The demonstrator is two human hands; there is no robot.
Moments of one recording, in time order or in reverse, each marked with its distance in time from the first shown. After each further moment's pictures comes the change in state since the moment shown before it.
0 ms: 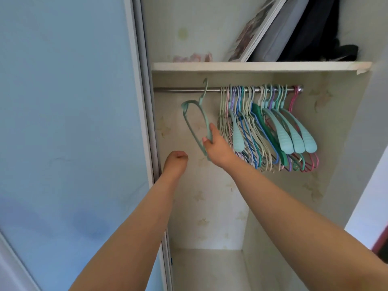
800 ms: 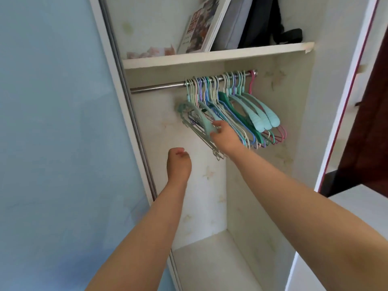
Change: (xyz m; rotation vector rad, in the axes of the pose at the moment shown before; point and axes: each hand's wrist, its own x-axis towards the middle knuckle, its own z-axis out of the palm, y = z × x) left_hand 0.002 0.002 0.029 -0.210 -0.109 0.027; right_hand -0.004 0.013 -0.020 -0.001 0.387 0.335
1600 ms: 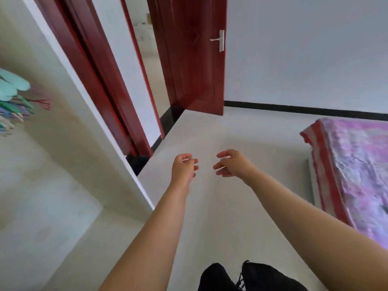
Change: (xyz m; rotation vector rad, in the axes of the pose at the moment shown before) left_hand -0.473 -0.030 0.235 0.078 -1.114 -0.307; right_hand -0.435 0.259 -0.342 0.242 0.511 0.792
